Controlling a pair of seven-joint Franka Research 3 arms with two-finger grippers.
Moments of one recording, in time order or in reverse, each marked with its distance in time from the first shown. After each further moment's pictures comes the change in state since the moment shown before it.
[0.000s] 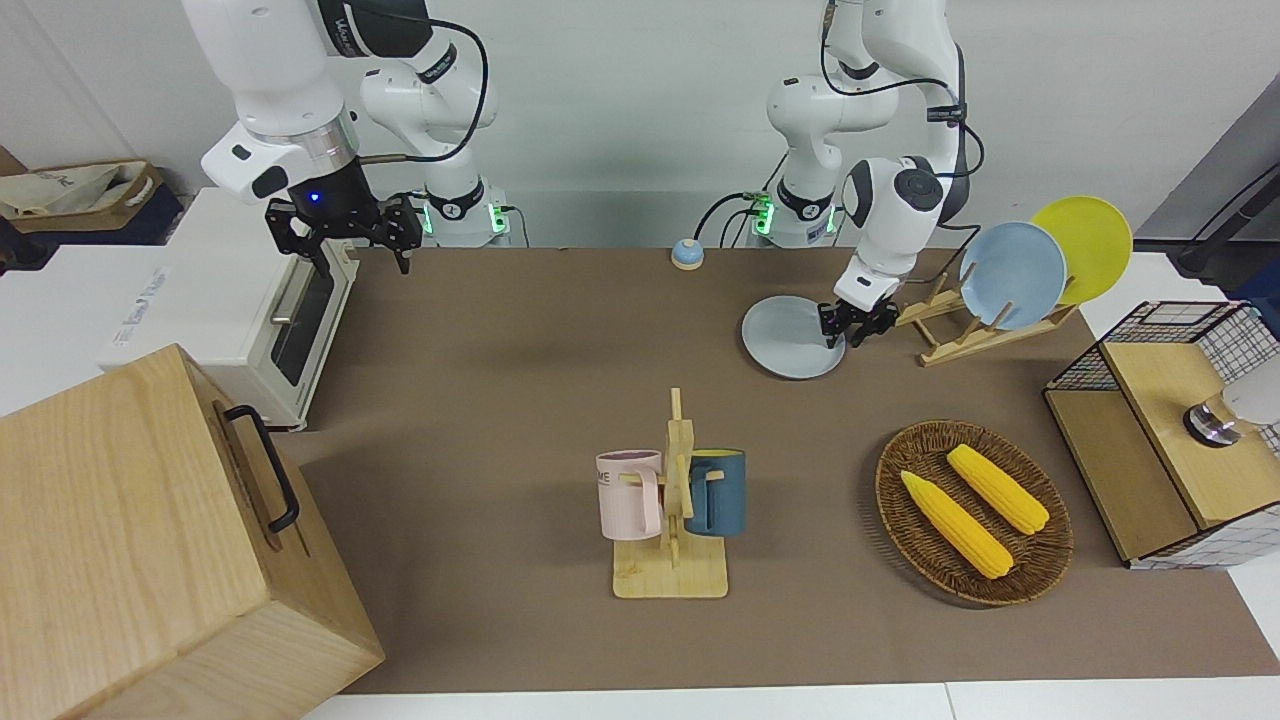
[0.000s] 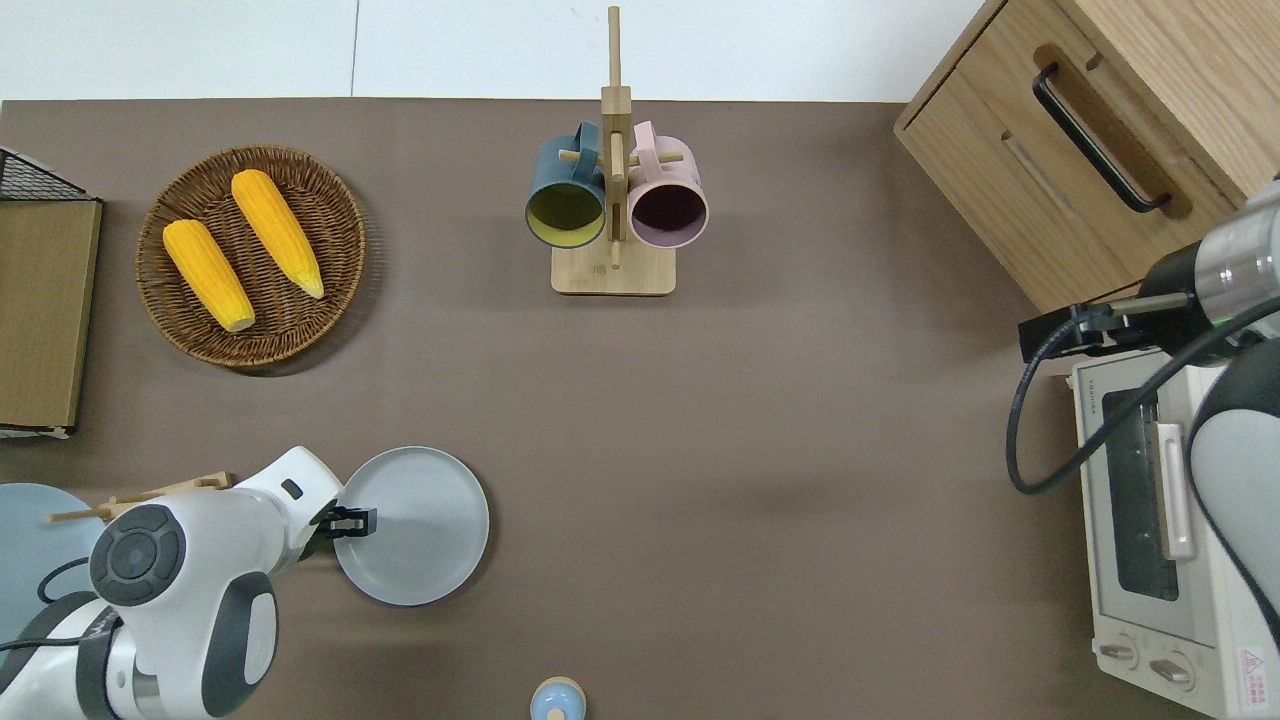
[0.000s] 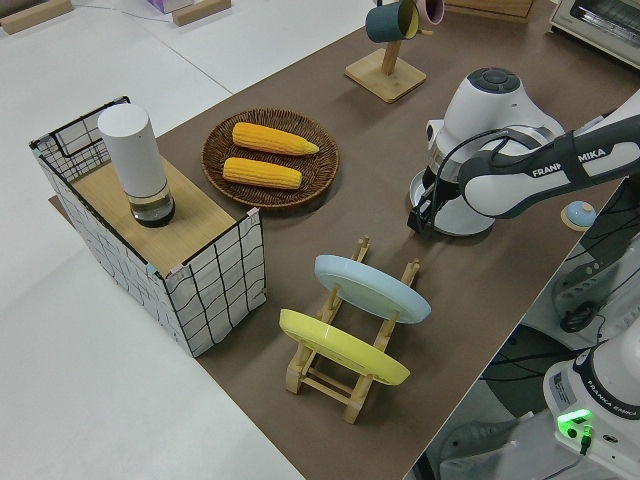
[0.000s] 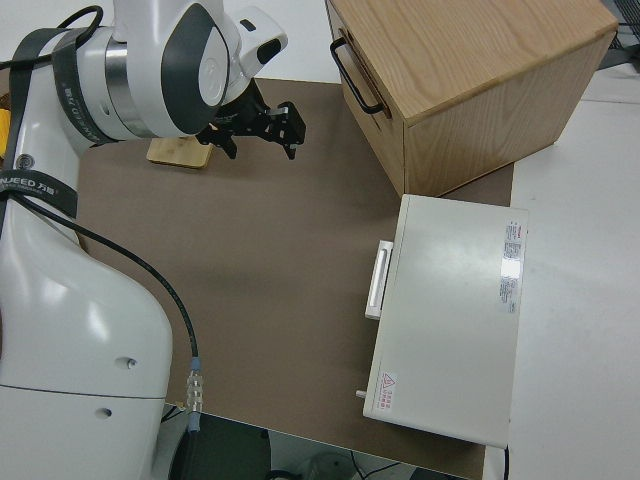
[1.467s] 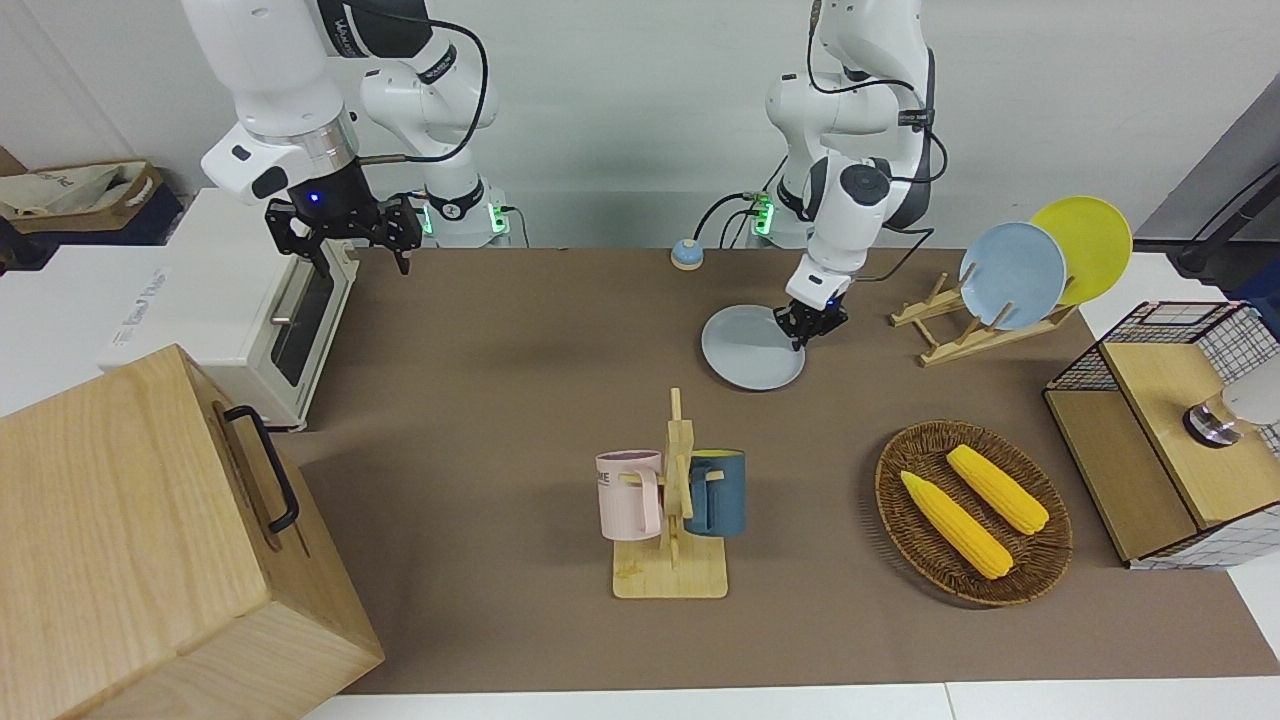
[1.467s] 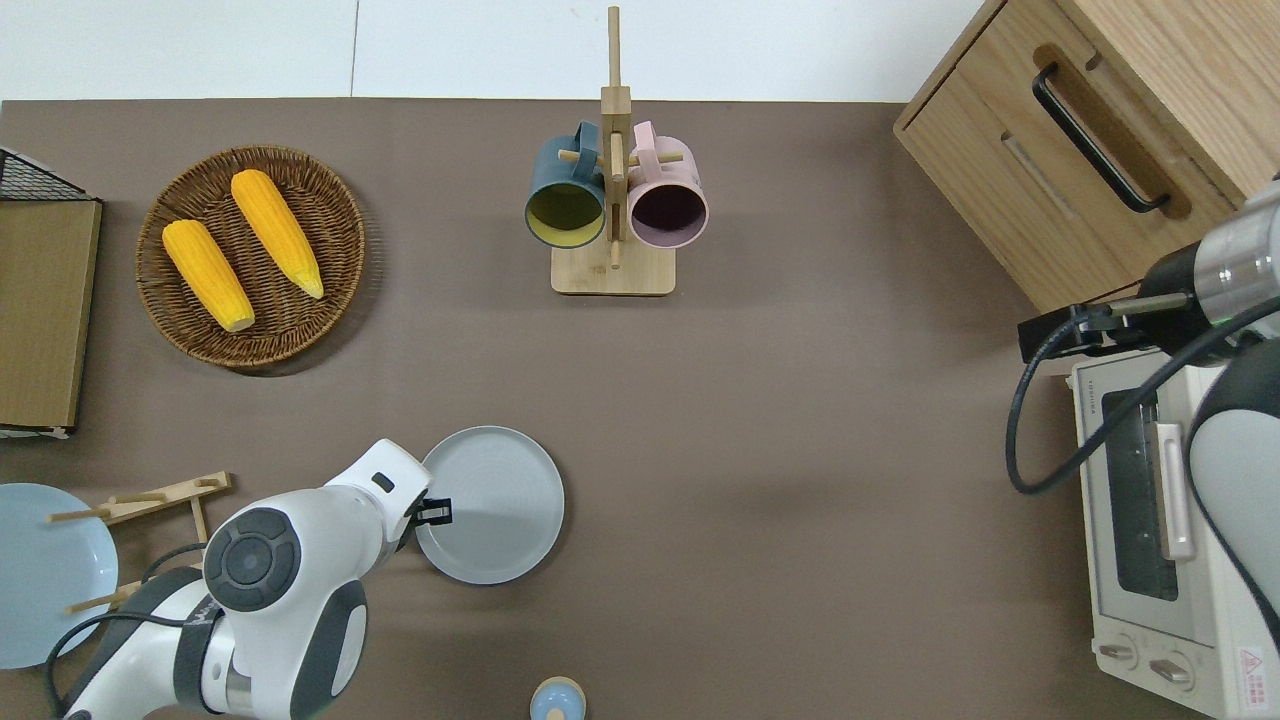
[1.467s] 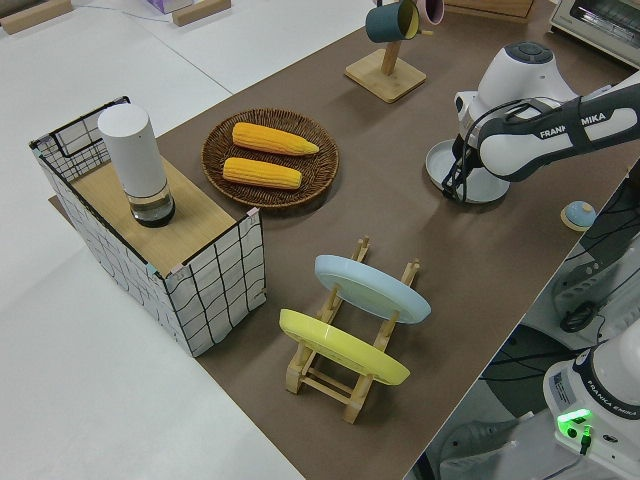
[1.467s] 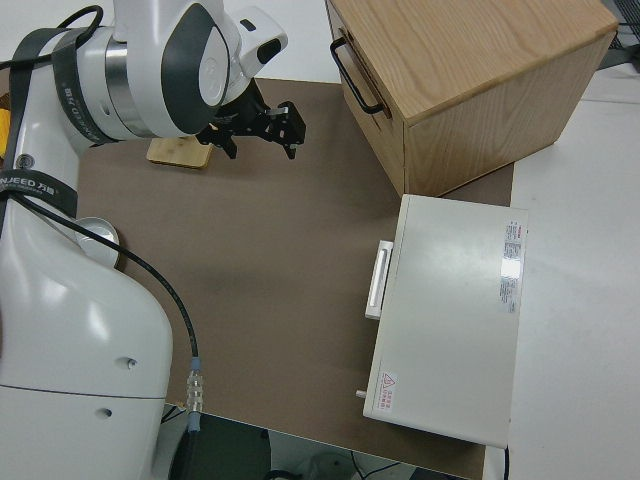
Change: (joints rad) left arm -0.234 0.036 -0.005 0.047 -0.012 0.028 -0.293; right arm 0.000 0.000 0.000 0.000 0.000 0.000 0.000
